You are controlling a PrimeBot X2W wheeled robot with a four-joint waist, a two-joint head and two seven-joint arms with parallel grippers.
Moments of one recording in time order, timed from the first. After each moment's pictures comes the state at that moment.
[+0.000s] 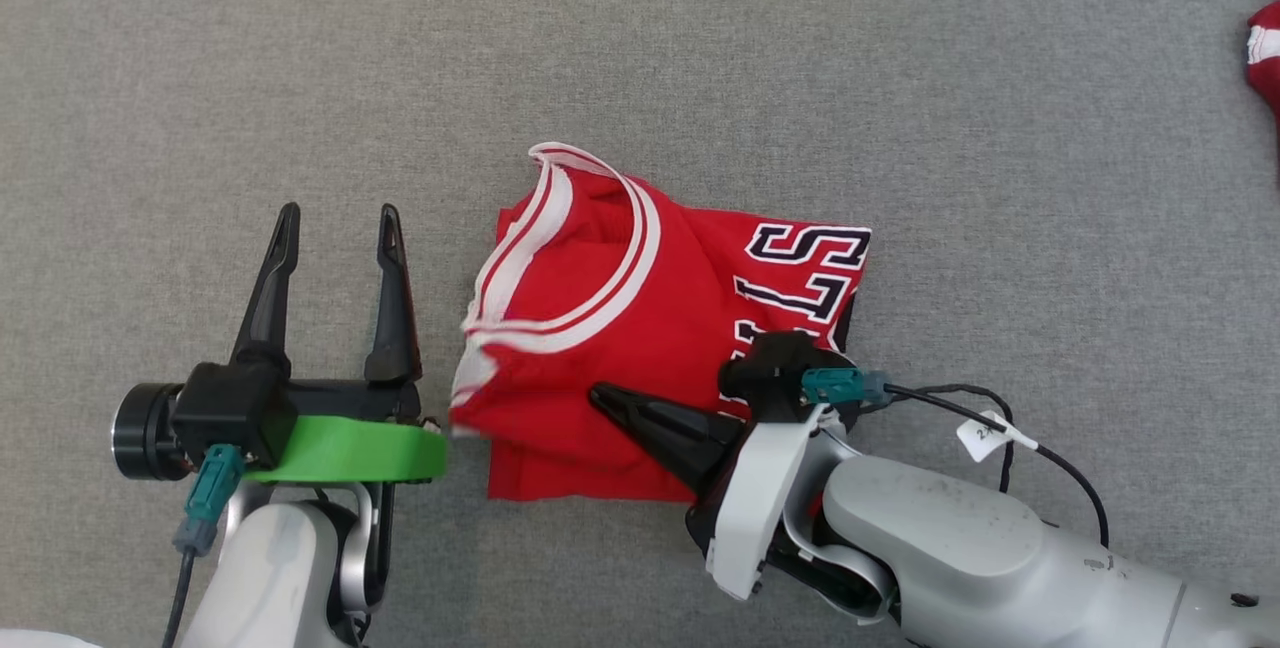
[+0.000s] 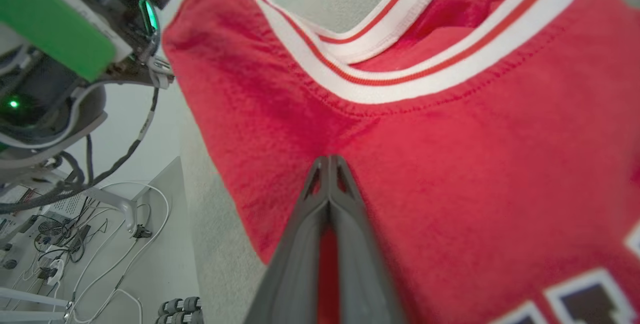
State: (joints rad) left arm -0.25 0.17 -0.26 0.04 -0.29 0.13 -0.26; right arm -0.73 -0.28 1.23 0.37 0.93 0.13 -0.24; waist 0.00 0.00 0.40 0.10
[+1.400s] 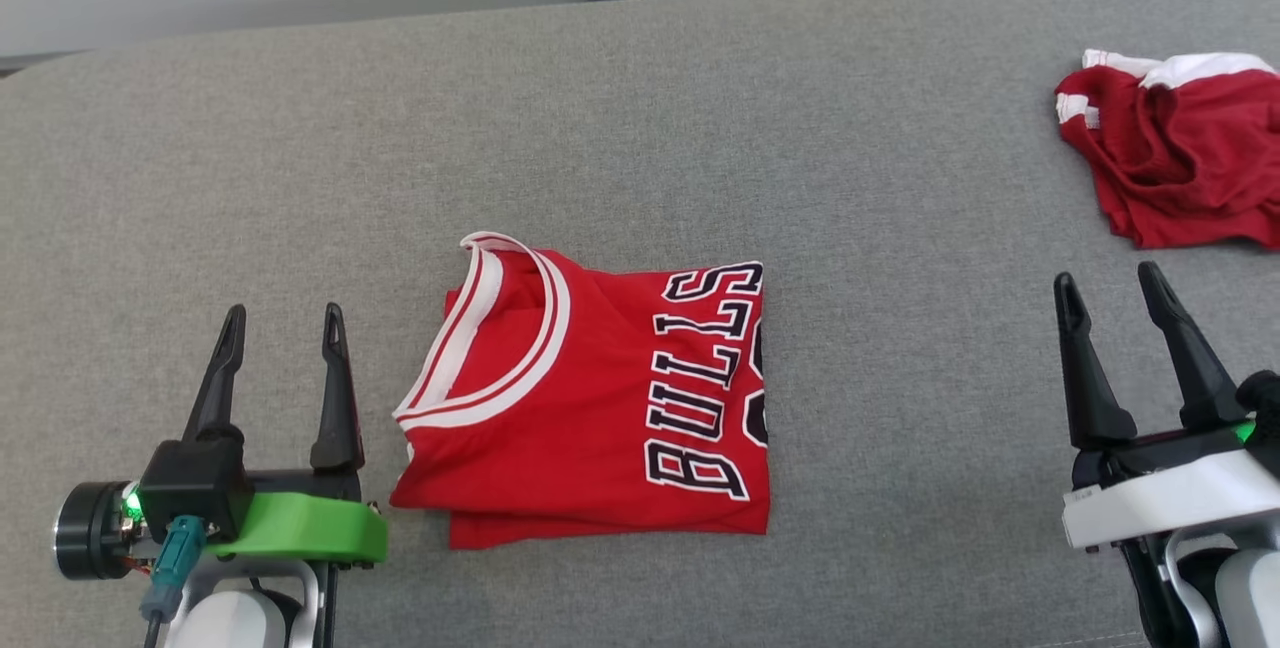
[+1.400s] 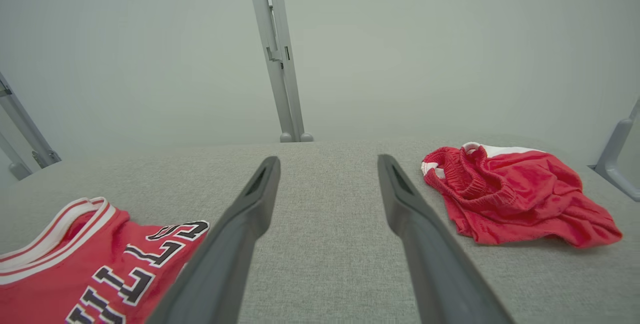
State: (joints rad) left arm -0.10 0.26 -0.22 0.02 -0.27 0.17 -0.21; right arm -0.01 -0.22 -0.01 -0.13 0.31 0.13 -0.14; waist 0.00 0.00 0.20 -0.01
